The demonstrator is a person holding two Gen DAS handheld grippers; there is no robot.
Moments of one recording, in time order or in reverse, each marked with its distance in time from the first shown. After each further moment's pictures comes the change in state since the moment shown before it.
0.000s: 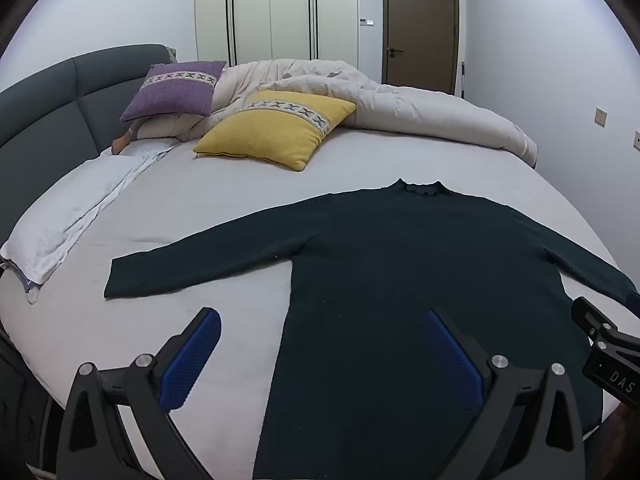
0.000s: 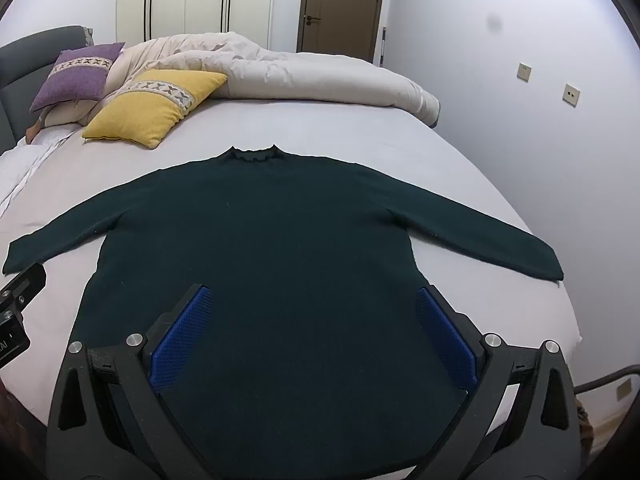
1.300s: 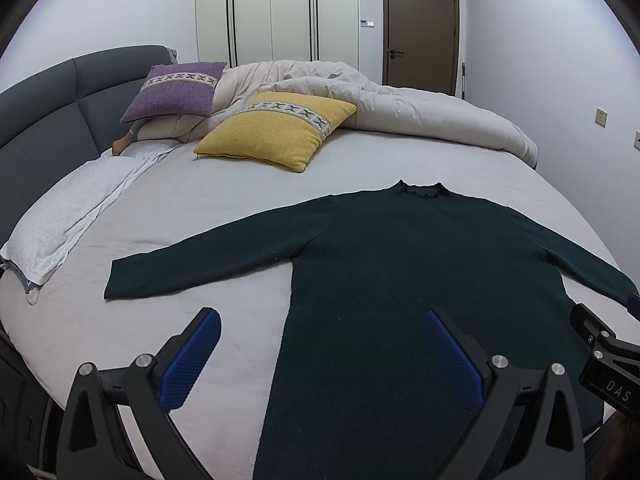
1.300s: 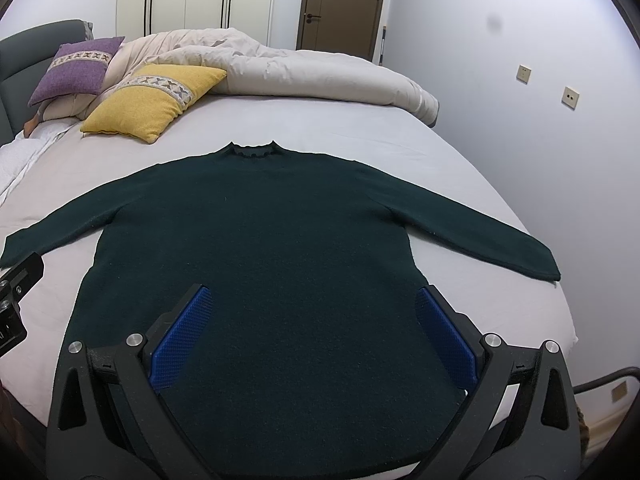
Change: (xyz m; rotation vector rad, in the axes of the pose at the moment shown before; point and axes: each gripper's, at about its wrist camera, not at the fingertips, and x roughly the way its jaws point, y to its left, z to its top) left arm 0.000 -0.001 0.000 -0.011 0.002 -0.008; right arm 0.004 0.003 -0.003 -0.013 0.017 -0.016
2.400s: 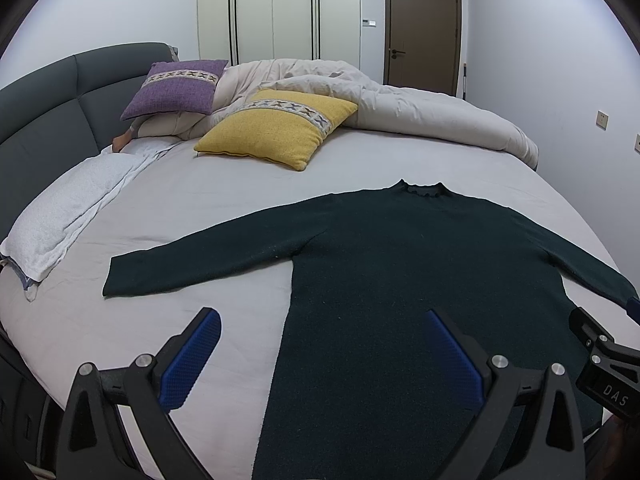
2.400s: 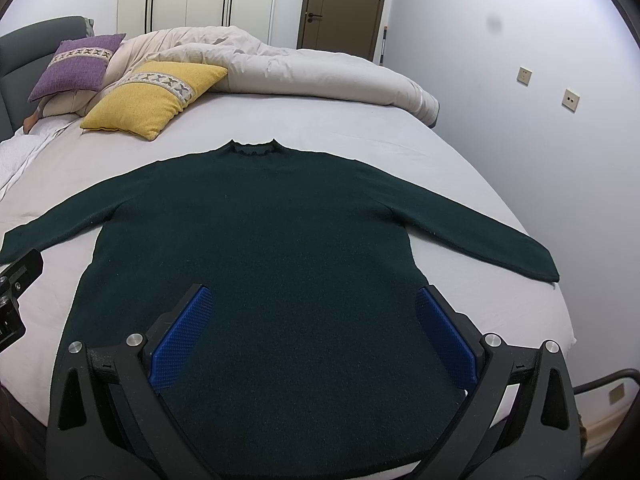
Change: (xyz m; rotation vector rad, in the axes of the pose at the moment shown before) left arm 0.000 -0.001 0.000 -0.002 0.002 -0.002; right arm 0.002 0.001 -0.002 -0.009 0.002 -0.007
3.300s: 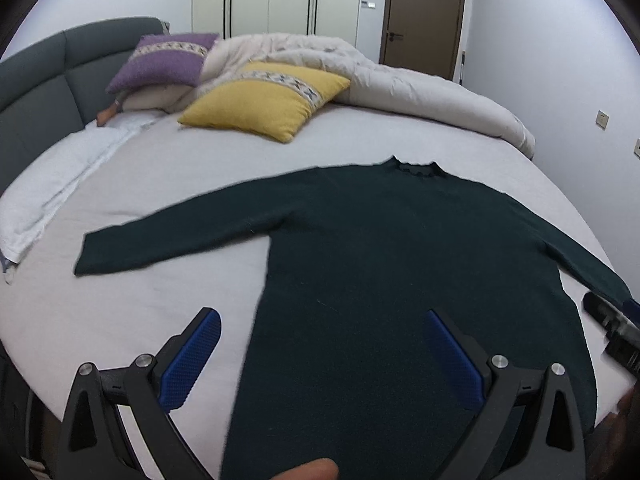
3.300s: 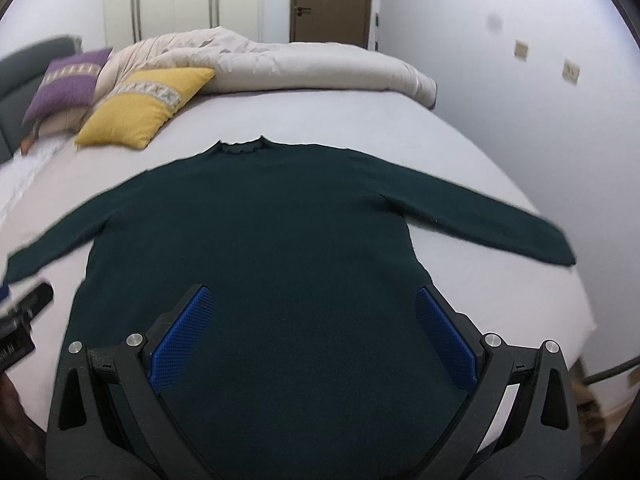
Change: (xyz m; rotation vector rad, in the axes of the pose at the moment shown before) left arm 0.040 -0.005 -0.013 -0.031 0.090 -0.056; right arm 0.029 -0.039 0.006 0.104 0.032 0.052
